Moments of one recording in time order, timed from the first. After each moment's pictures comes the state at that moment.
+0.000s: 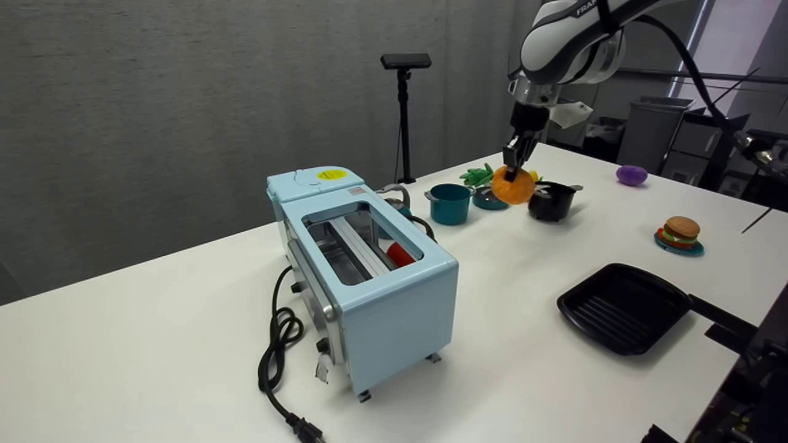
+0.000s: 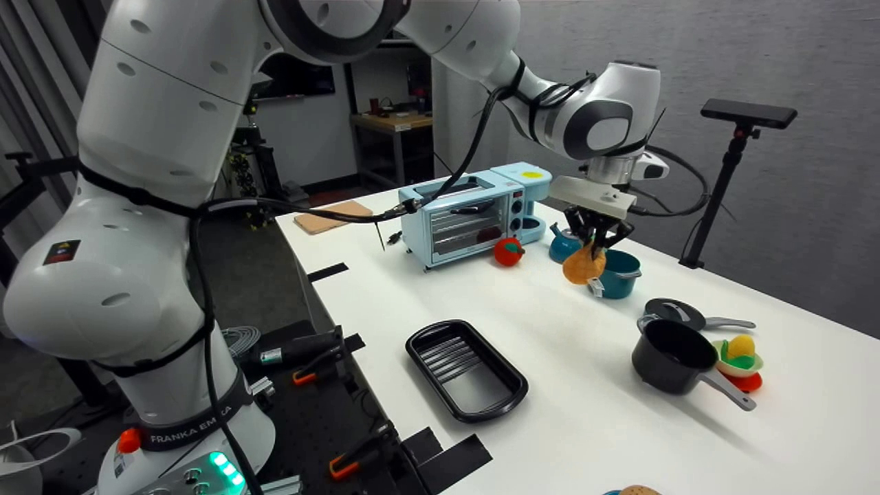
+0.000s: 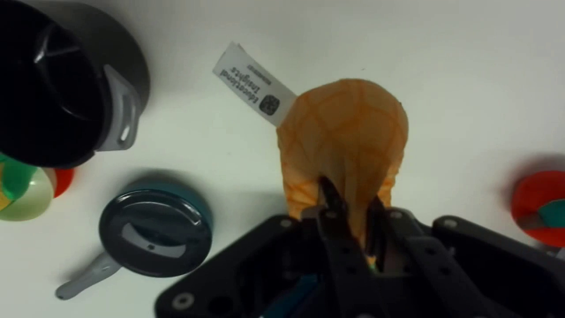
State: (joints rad) arm -0.12 0.57 -0.02 -1.60 0.11 2.25 -0.39
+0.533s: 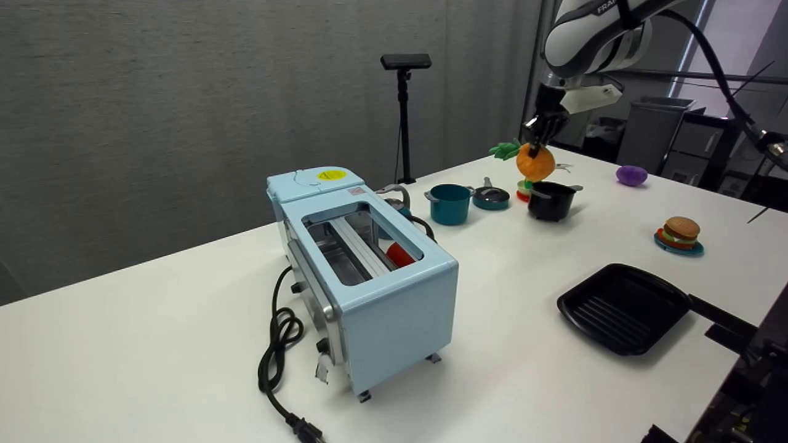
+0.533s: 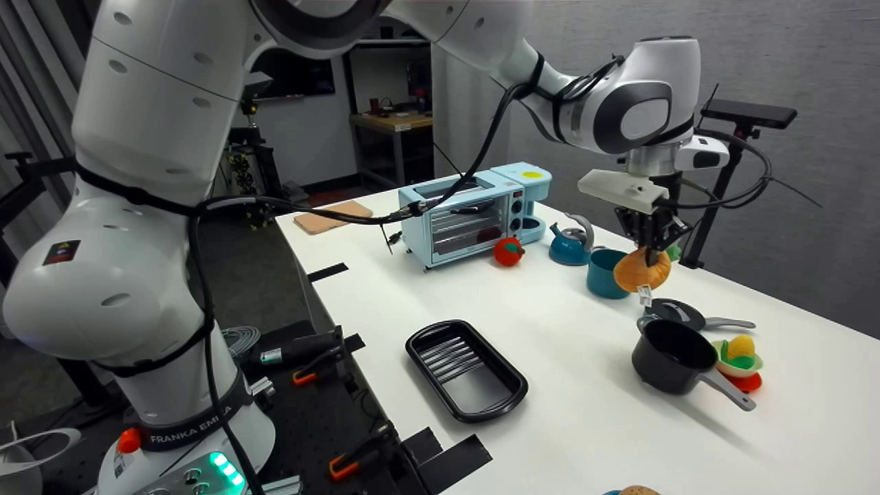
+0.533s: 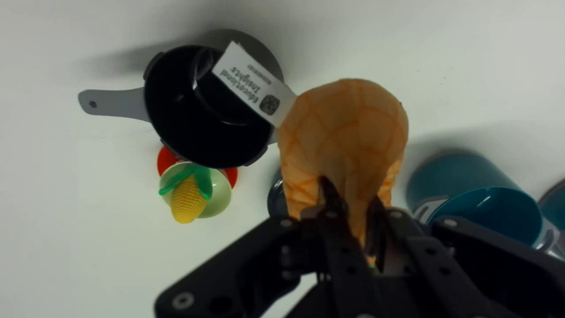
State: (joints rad) arm -0.12 0.55 -0.14 -1.59 0.03 2.34 -0.09
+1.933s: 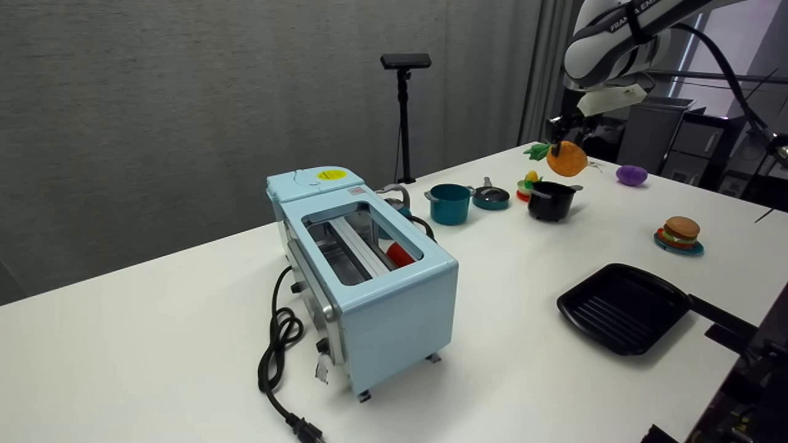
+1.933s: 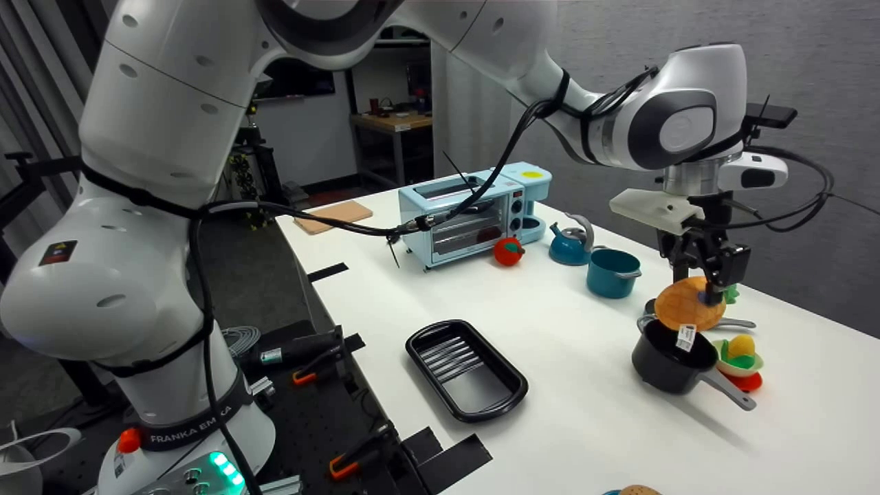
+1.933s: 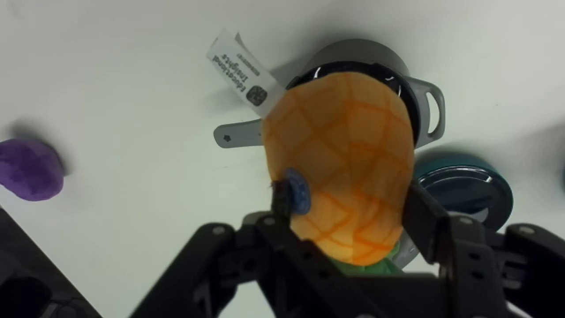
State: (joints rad) arm -0.14 0.59 -0.24 -1.56 -0.05 2.34 0.08
